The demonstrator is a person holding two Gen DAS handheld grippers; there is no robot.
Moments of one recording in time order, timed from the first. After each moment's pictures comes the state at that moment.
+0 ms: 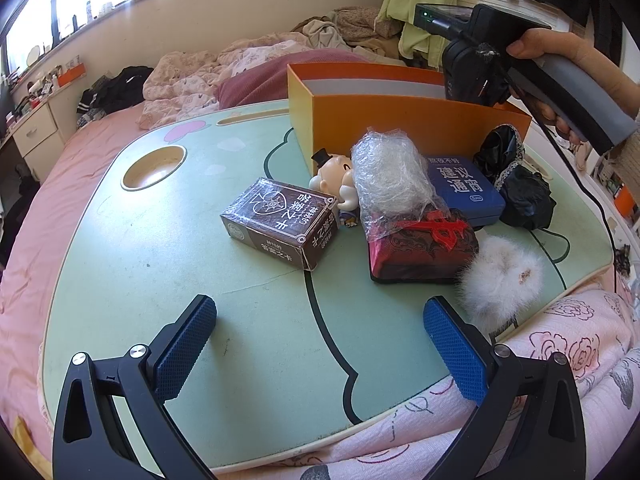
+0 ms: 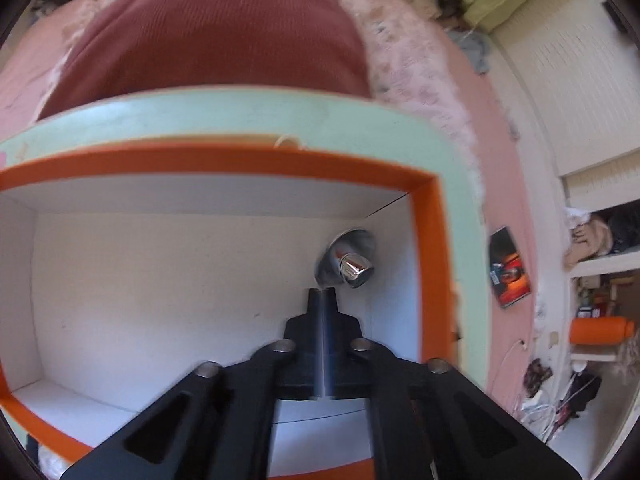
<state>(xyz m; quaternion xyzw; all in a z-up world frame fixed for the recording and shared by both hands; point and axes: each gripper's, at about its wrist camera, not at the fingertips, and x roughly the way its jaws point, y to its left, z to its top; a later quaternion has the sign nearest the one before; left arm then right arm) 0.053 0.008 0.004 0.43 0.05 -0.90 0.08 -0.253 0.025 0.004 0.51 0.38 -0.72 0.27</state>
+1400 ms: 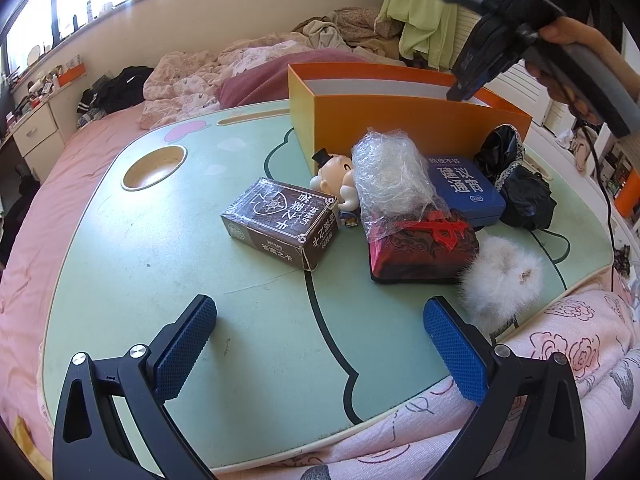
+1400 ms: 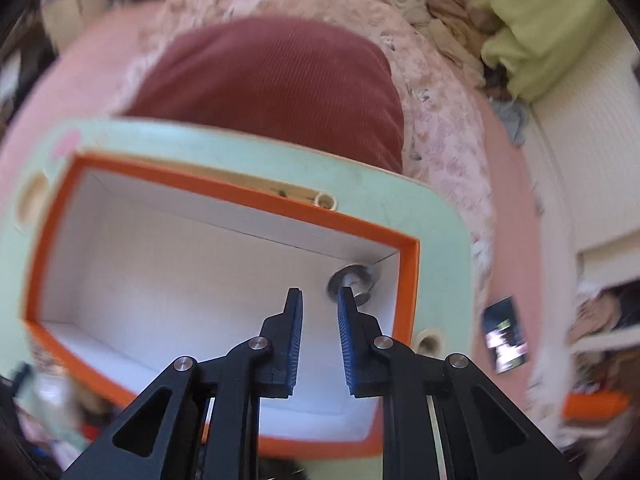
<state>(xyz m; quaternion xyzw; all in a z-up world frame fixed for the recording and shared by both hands) 0.054 0.008 0.004 0.42 0.05 -0.90 0.09 -0.235 0.027 0.036 0.42 0.45 -0.69 0.38</state>
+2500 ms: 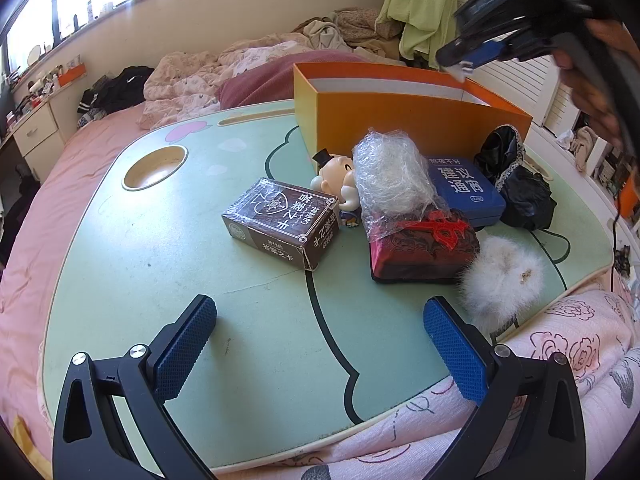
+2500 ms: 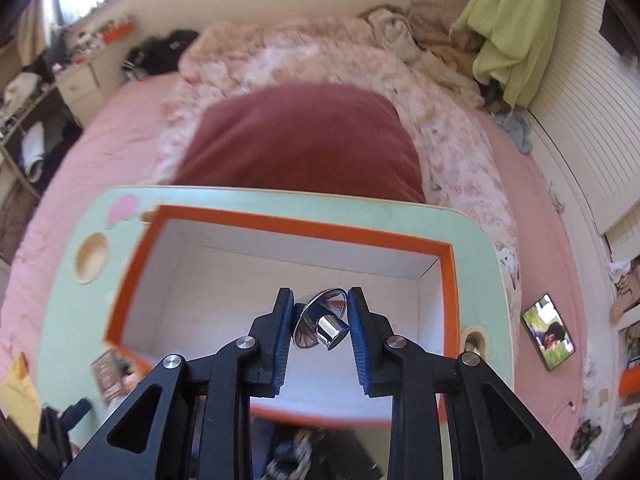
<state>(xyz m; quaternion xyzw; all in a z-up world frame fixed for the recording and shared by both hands) 0.052 0.010 0.004 0.42 0.06 -0.90 0.10 -0.197 0.073 0.087 0.40 0.25 -0.74 0.47</state>
